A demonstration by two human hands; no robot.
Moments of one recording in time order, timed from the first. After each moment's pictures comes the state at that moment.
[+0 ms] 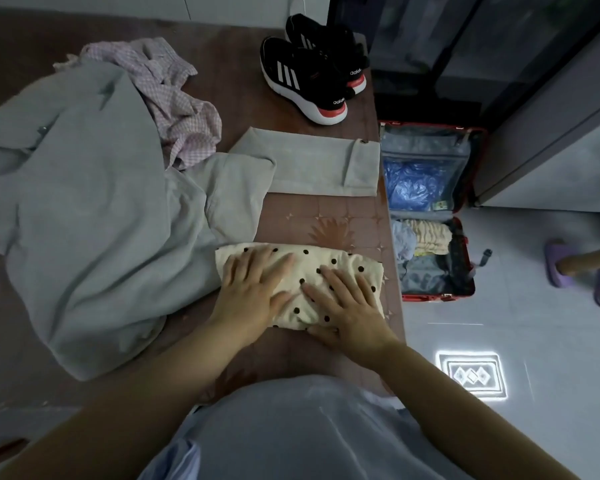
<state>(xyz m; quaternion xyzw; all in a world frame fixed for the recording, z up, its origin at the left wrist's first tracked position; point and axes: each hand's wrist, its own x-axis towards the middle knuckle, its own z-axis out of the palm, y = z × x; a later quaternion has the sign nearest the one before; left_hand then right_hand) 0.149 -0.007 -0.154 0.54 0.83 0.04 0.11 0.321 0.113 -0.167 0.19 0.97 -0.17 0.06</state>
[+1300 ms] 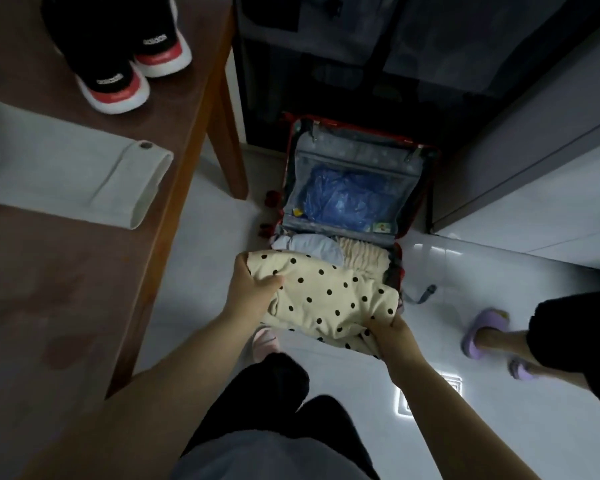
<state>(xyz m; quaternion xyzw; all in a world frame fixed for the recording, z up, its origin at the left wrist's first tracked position) 0.346 0.377 -0.232 -0.04 0.79 0.50 0.35 0.538 0.511 -0.248 0.57 0.51 -0.64 0.03</state>
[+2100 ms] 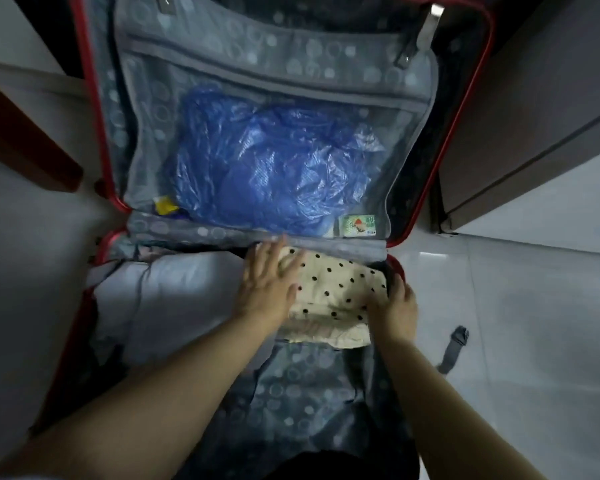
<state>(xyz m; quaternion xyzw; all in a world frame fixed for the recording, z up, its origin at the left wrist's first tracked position) 0.366 0.700 -0.793 0.45 0.86 0.11 0.20 0.528 0.825 -0.784 0.61 0.75 -0.27 0.00</state>
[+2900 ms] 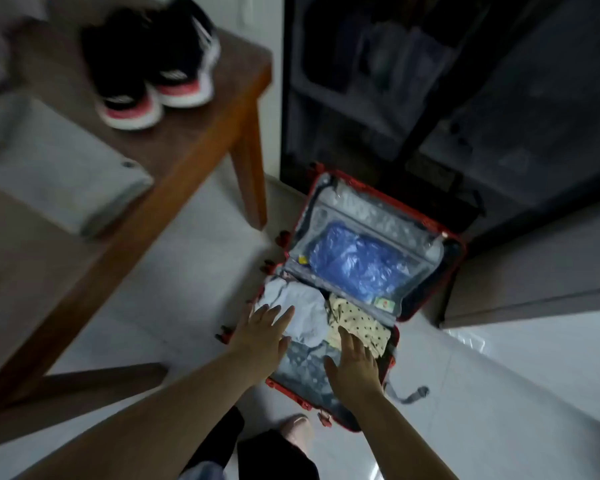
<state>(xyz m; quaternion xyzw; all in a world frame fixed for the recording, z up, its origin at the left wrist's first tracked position) 0.380 0.479 -0.279 0.31 0.91 0.03 0.29 0.480 0.632 -0.280 0.27 0.89 -0.25 0.28</state>
